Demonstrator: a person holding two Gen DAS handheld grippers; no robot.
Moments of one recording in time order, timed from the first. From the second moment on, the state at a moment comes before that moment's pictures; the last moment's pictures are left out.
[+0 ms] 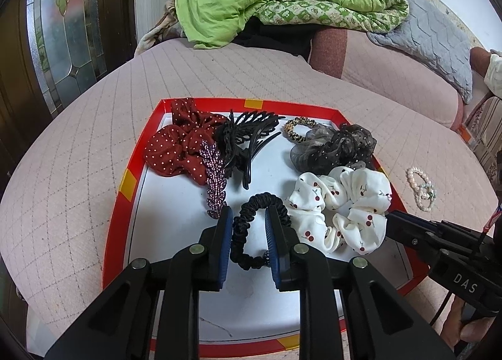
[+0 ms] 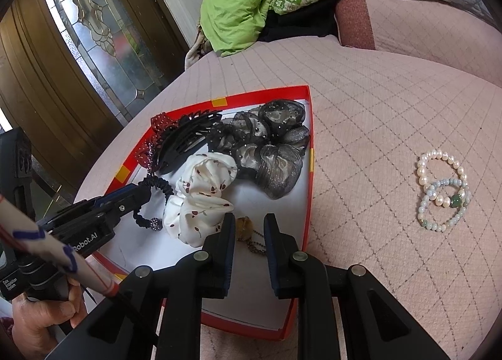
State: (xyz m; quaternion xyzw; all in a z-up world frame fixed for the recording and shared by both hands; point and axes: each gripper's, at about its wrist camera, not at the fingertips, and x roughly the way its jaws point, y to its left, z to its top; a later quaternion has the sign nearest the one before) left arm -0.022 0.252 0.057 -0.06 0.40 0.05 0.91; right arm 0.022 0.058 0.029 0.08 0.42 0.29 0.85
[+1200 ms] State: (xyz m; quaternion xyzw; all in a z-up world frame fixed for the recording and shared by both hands) left arm 0.018 0.064 0.072 -0.05 0.43 -0.16 0.89; right arm 0.025 -0.169 0.063 0.25 0.38 0.14 0.88
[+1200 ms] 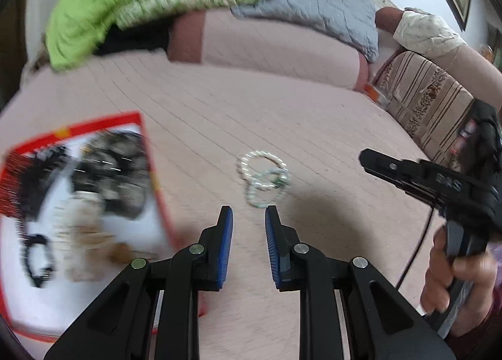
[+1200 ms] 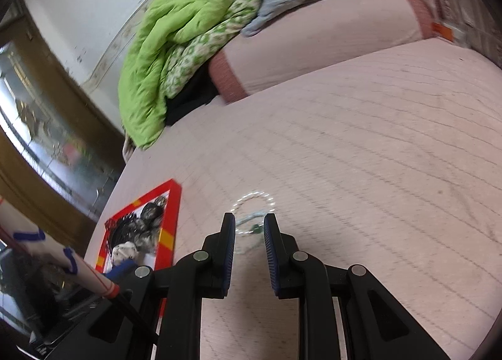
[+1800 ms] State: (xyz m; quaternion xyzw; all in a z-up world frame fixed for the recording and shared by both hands) left arm 0.078 0.006 0.007 0.03 0.49 -0.11 0.87; right arm 0.024 -0.196 0.066 0.26 0.37 0.13 0.88
